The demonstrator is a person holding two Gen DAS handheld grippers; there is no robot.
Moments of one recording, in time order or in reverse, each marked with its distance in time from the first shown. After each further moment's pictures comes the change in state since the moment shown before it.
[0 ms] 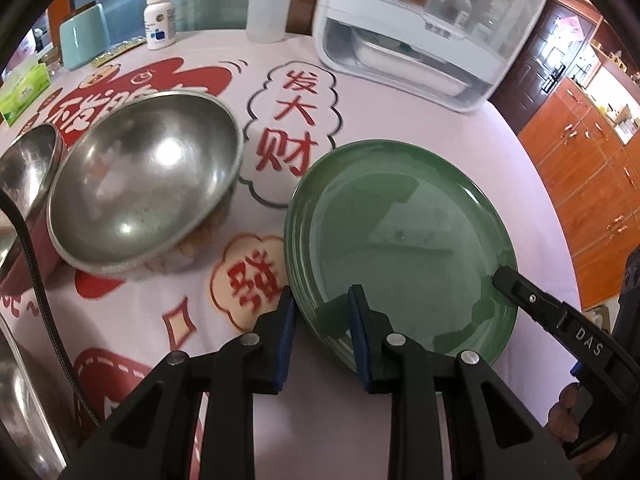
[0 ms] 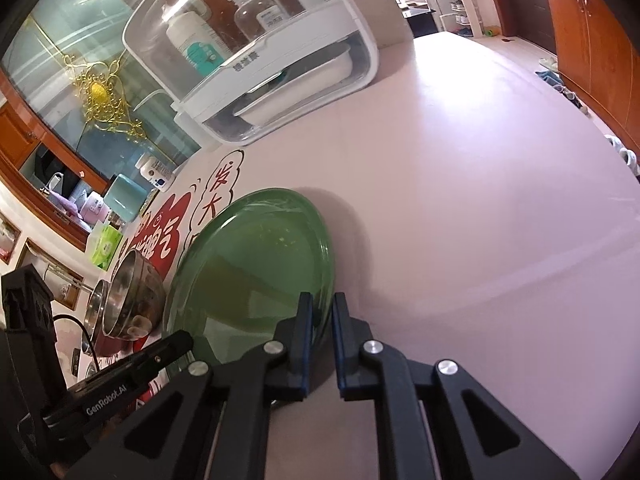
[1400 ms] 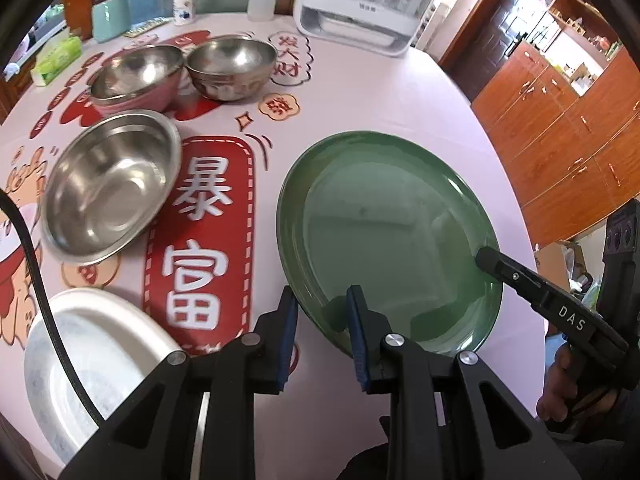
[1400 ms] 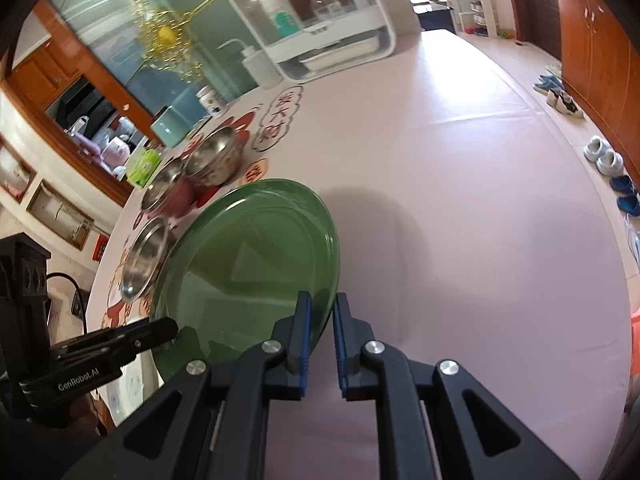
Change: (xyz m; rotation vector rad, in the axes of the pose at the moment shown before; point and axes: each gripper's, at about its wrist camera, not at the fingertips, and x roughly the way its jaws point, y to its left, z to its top) left arm -0.164 0.027 -0.161 0.074 0.073 -0.070; right arm -0.150 0.056 -0.154 -0.133 0.083 -0.007
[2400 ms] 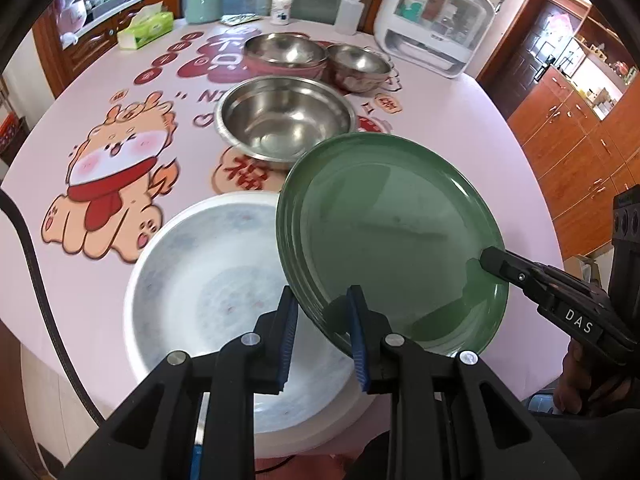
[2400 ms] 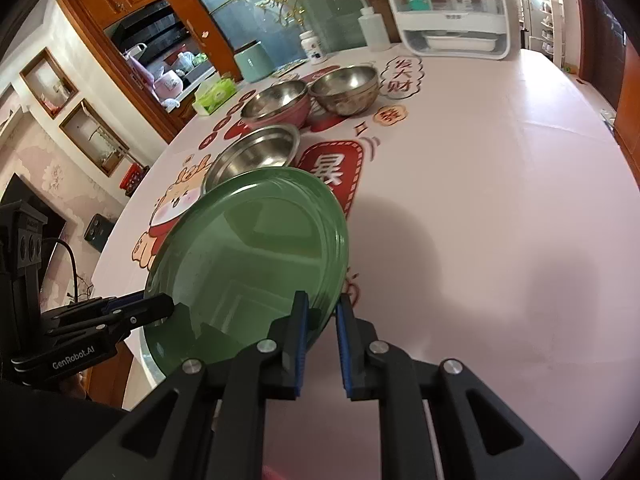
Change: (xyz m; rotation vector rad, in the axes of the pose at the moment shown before) left arm -0.085 0.120 -0.094 -0.092 -0.043 0.091; right arm 0.014 0.140 -0.069 -0.211 0.099 0.065
